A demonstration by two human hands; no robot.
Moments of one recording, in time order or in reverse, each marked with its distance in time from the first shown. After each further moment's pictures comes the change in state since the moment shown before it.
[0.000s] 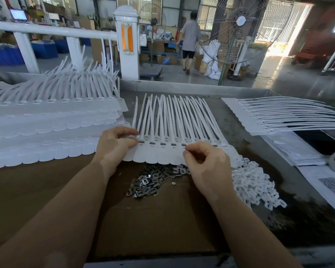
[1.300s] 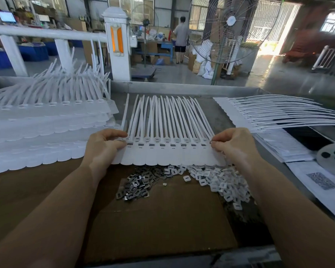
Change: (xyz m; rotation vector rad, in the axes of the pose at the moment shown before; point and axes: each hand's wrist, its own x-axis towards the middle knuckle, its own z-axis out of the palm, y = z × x) left_hand 0.006 -0.003 0.001 0.028 0.036 -0.018; right_hand 0.060 0.047 -0.059 -0.061 -0.130 0.452
